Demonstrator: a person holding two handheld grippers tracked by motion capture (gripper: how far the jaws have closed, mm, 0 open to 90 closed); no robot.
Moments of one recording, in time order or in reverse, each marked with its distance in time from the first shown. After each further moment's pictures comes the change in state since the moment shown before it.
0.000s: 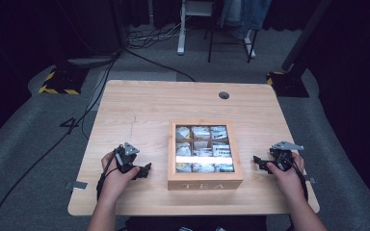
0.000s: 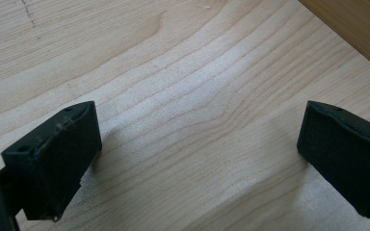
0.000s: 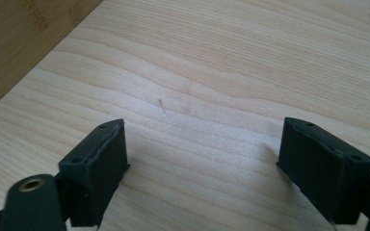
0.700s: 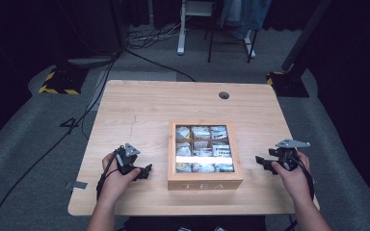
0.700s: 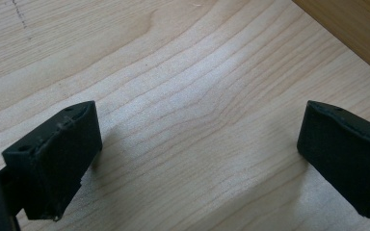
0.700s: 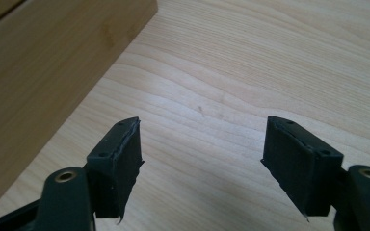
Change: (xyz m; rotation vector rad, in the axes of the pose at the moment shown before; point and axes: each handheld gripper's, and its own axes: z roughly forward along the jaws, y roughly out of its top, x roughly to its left) left arm -0.003 -0.001 -0.001 0.001 -0.012 0.013; right arm 0.012 0.022 -0.036 0.040 0.079 -0.018
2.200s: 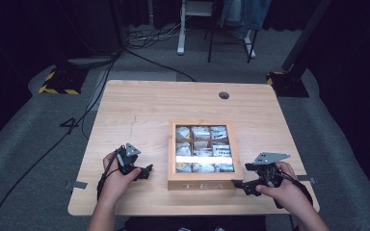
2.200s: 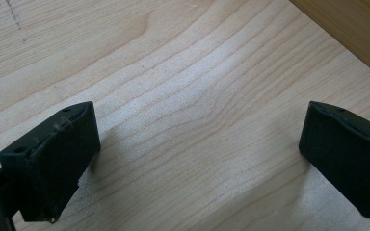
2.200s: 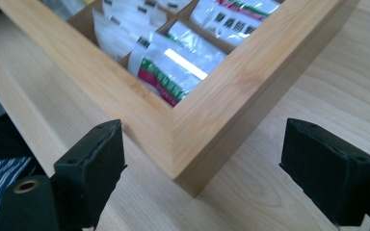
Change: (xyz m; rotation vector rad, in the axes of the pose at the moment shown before) left arm -0.001 0.001 0.001 0.003 -0.004 0.002; right arm 0.104 0.012 -0.029 0.056 0.276 -0.161
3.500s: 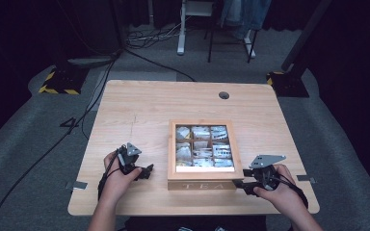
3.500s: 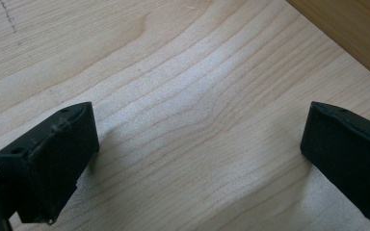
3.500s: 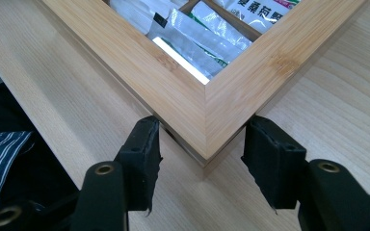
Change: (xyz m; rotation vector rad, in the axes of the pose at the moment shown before) left arm -0.001 0.002 0.002 0.005 0.000 0.007; right arm 0.013 0.005 -0.005 0.076 -0.031 -0.052
